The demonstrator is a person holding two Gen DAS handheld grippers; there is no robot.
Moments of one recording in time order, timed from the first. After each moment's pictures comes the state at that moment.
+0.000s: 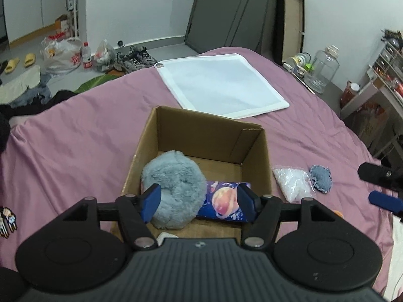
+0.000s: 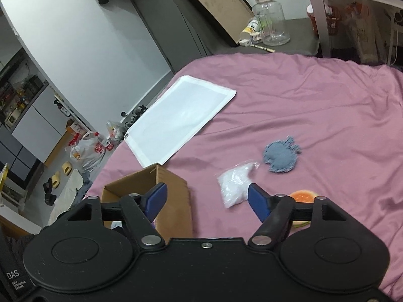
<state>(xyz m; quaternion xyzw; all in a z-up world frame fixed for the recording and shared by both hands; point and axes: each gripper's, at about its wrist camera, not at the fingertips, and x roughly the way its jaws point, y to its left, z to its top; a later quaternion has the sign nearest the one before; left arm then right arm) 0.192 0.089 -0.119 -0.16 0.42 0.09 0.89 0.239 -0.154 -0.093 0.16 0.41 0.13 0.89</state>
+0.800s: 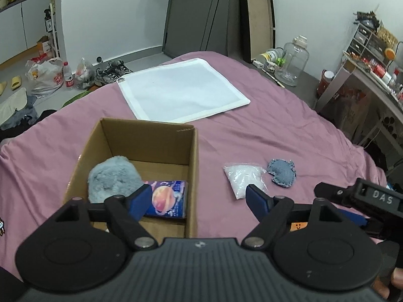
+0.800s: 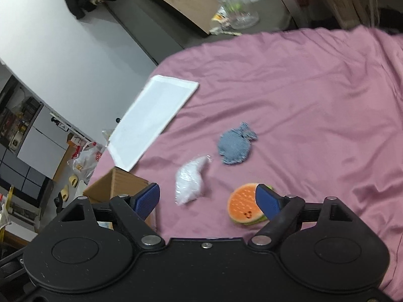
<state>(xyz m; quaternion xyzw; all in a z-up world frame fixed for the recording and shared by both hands) 0.200 0.007 -0.097 -0.12 0.41 0.06 0.90 0.253 -0.242 -0.146 0.23 0.44 0.13 0.86</state>
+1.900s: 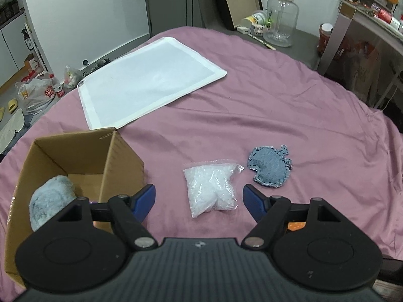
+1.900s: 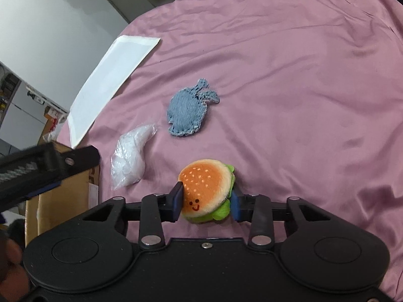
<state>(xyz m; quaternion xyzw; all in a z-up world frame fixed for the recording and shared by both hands) 0.287 -0.086 -0.141 -0.03 0.47 0.08 0.88 0.293 -0.246 -0.227 0.20 0.51 0.11 0.83</state>
